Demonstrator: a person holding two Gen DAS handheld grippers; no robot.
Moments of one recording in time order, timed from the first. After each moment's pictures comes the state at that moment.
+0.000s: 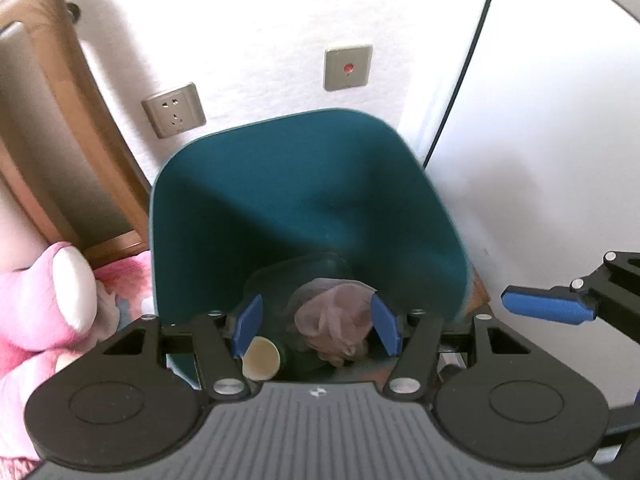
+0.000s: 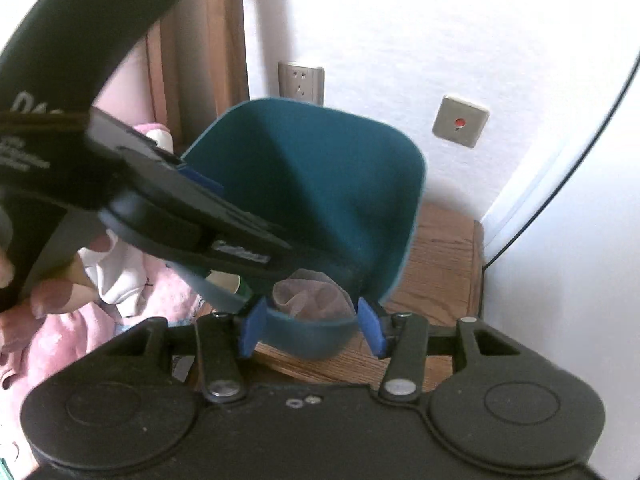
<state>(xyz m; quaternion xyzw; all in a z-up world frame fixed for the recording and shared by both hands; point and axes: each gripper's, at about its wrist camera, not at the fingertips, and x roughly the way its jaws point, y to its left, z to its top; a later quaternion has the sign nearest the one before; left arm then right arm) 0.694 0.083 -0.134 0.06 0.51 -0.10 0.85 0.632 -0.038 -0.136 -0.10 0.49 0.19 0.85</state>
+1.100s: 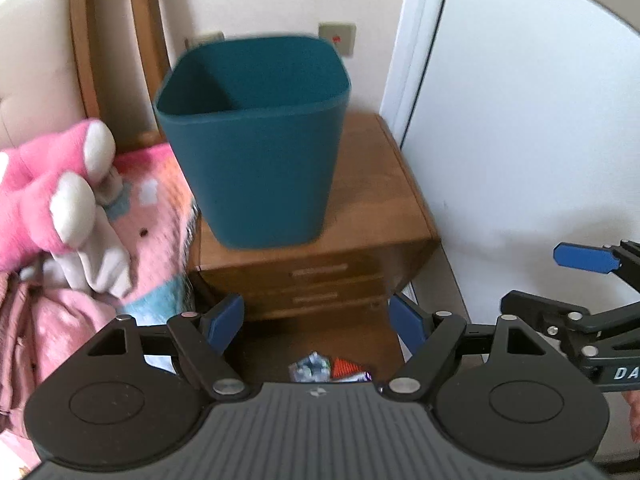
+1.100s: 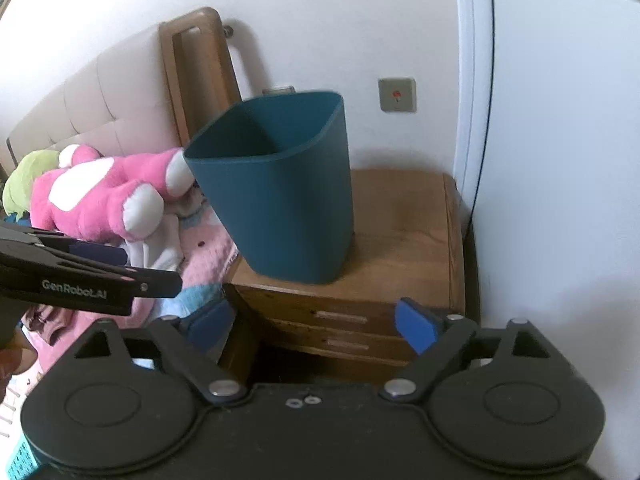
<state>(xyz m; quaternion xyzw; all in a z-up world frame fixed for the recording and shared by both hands) 0.468 0.028 -0.163 0.00 0.49 -0.04 0.87 0.456 -0.194 -0.150 0.02 0.42 0.20 0.88</state>
